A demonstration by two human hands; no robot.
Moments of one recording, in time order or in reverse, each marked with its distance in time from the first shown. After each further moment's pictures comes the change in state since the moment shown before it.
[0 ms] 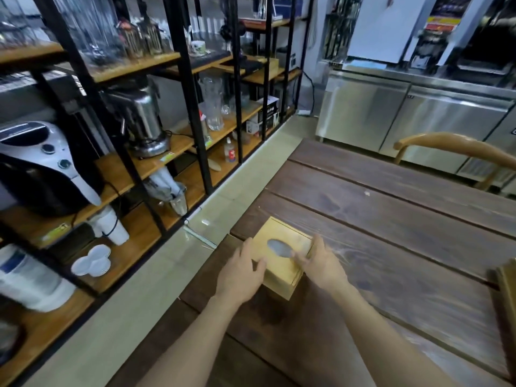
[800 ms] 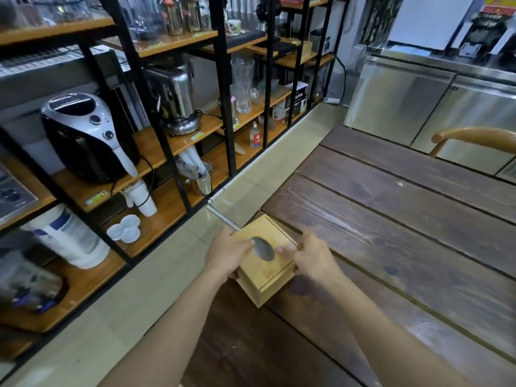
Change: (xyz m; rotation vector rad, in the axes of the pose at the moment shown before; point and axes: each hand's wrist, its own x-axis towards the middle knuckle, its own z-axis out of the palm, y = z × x) left_hand -0.041 -0.048 -0.061 -0.519 0.058 -0.455; right_hand -0.046 -0.054 0.040 0.148 -0.194 -0.067
